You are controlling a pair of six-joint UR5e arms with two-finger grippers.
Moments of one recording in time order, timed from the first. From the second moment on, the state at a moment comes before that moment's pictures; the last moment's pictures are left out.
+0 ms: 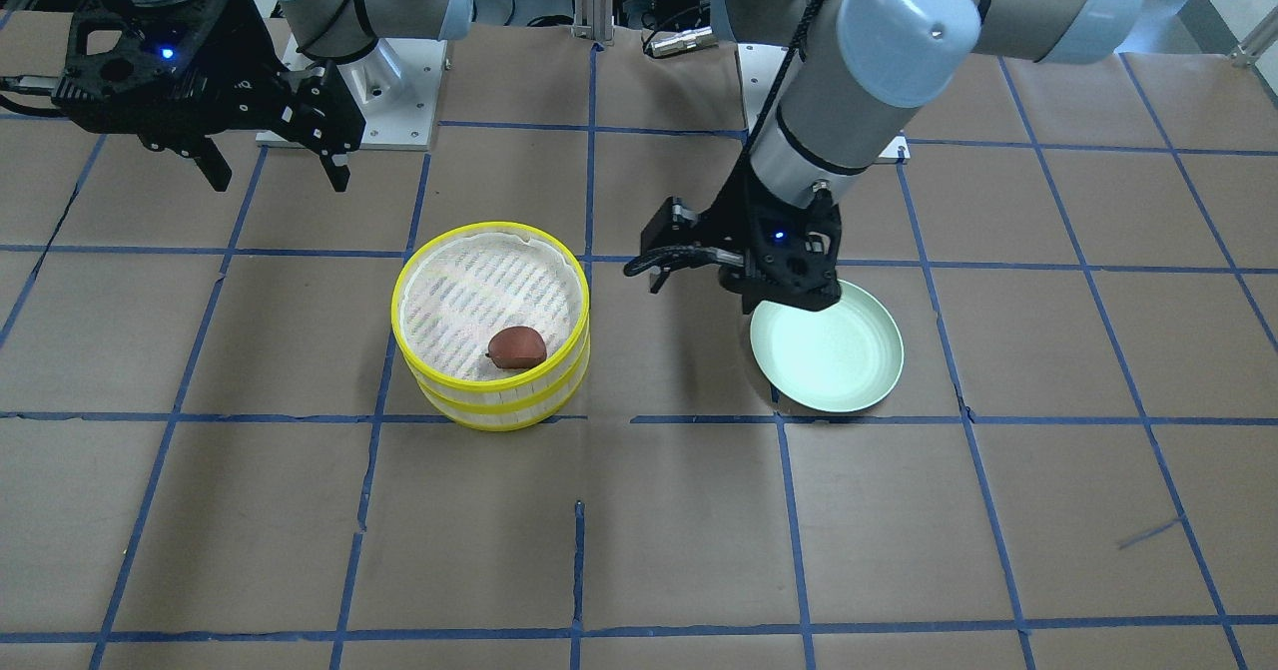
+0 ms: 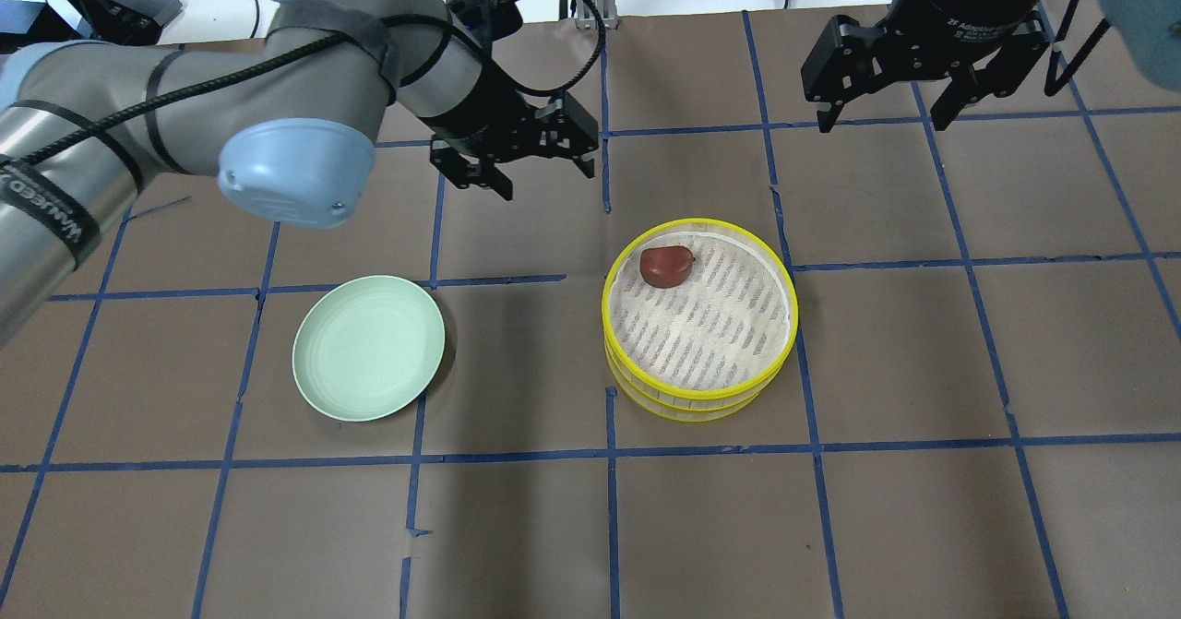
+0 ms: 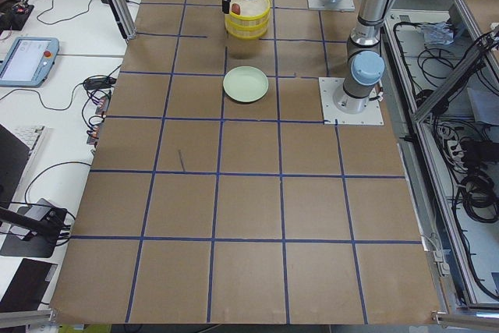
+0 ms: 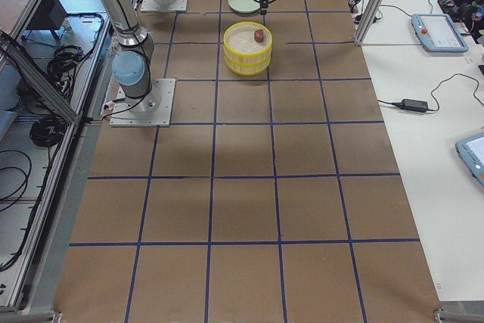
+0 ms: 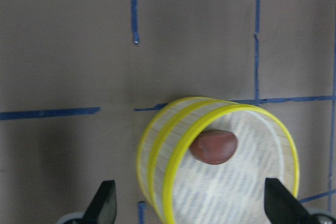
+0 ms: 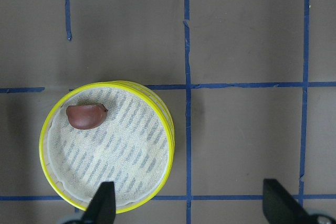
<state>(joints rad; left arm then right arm) -1.66 -1.70 -1.64 -1.34 1.32 -0.02 1.57 -1.59 1.50 -1.55 -1.54 0.01</state>
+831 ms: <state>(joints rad) -1.48 -1.51 -1.54 -1.77 1.50 0.05 1.57 -1.55 1.46 -1.55 -1.55 0.01</state>
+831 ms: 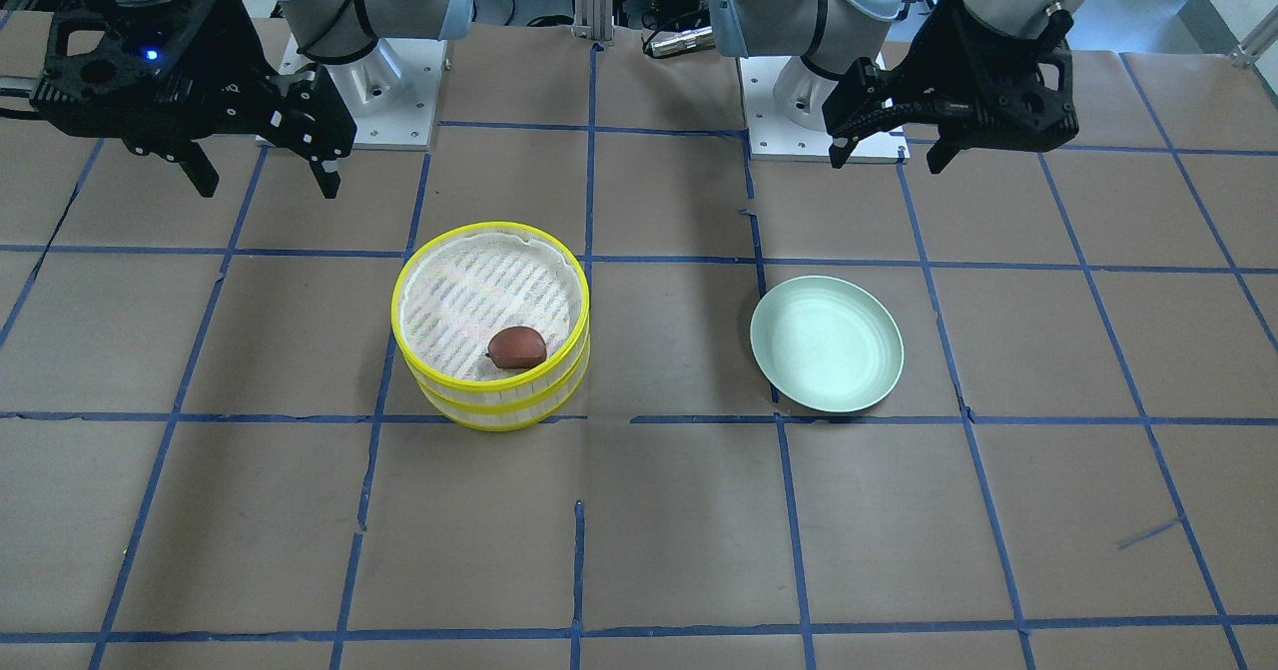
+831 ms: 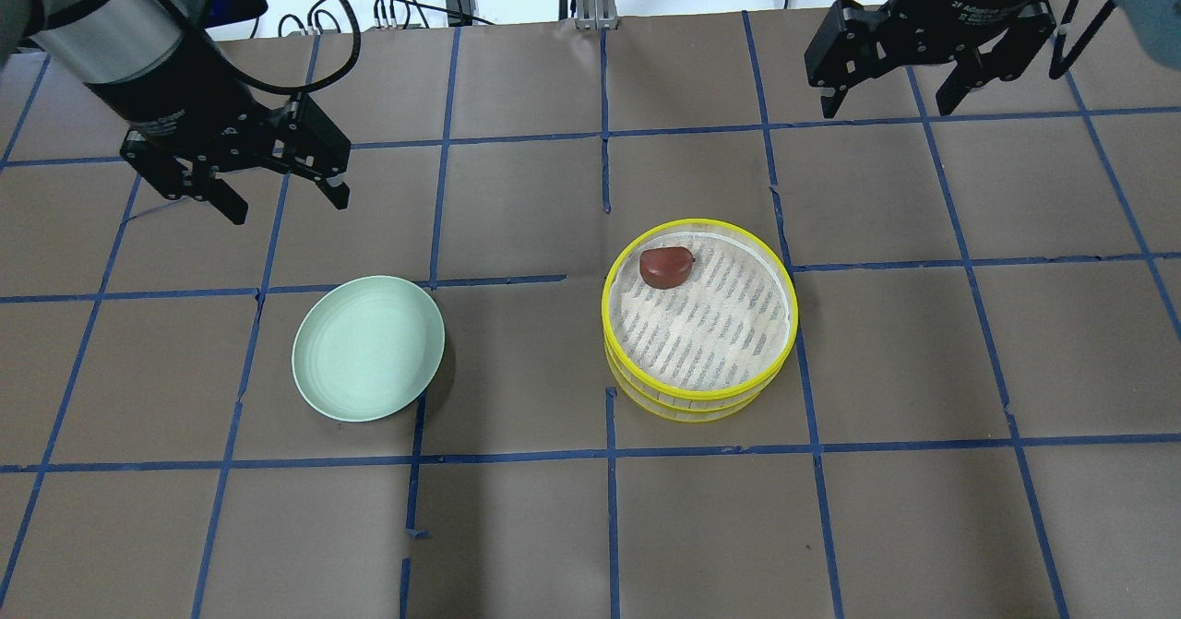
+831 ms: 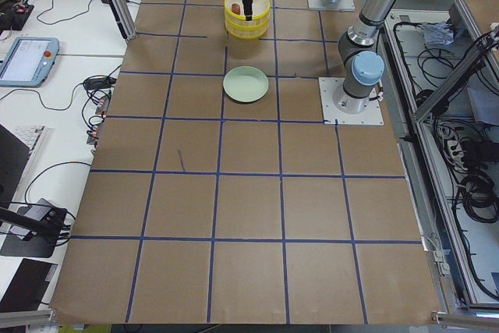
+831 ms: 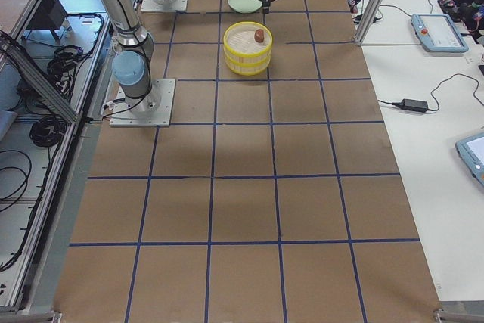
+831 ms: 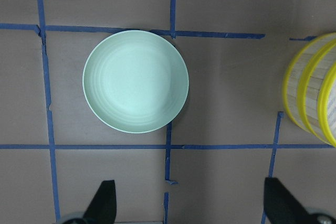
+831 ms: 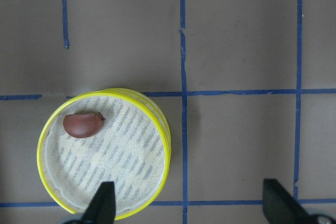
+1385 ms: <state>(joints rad) -1.47 -1.50 -1.54 -1.77 1.51 0.06 1.57 -1.56 1.48 -1.57 -1.55 0.03</state>
